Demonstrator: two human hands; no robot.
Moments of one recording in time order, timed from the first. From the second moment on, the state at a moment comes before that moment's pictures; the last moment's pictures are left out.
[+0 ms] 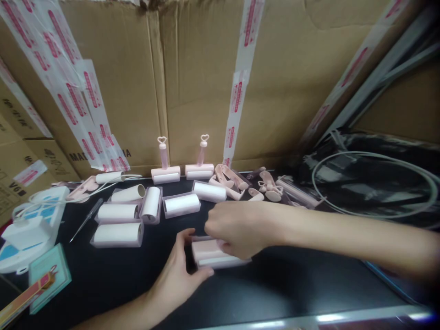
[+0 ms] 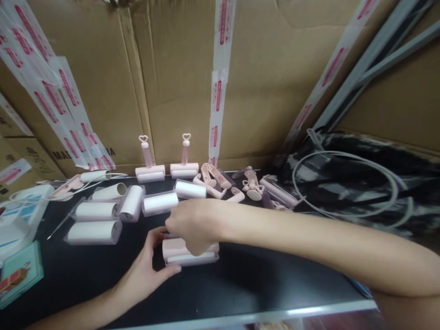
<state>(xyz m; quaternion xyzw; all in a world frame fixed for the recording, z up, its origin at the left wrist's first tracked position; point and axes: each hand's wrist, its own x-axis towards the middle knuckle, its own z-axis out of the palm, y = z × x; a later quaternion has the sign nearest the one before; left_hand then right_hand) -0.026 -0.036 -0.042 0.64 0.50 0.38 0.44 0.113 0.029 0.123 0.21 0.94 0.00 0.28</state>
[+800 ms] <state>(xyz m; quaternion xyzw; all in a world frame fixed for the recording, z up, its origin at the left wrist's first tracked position) 0.014 0.003 0.049 0.70 0.30 0.48 0.44 0.364 0.096 0.065 0.58 0.82 0.02 -0.03</state>
